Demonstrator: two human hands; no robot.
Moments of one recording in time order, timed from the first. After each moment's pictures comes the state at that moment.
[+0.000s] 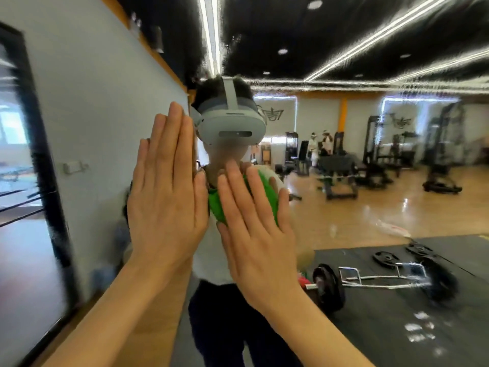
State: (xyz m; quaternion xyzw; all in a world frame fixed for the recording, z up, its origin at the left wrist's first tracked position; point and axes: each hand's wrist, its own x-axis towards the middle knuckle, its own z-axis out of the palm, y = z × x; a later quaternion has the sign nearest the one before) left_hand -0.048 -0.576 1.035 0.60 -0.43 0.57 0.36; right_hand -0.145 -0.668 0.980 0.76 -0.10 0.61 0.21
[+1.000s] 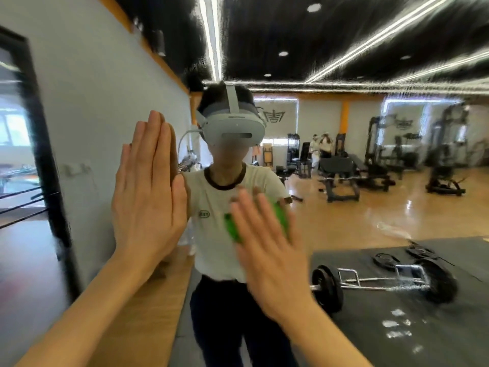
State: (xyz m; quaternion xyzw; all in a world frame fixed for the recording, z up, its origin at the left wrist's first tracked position) left_hand -0.048 -0.575 1.035 0.60 -0.44 0.56 0.37; right_hand -0.187 -0.711 0.951 0.78 -0.11 0.57 0.23
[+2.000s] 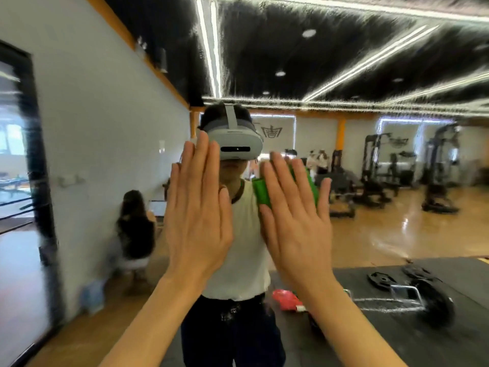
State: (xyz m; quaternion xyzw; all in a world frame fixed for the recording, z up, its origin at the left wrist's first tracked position) left_hand -0.117 -0.650 1.043 0.57 -0.44 0.54 0.43; right_hand -0.228 -0.759 1.025 0.74 -0.15 0.62 0.22
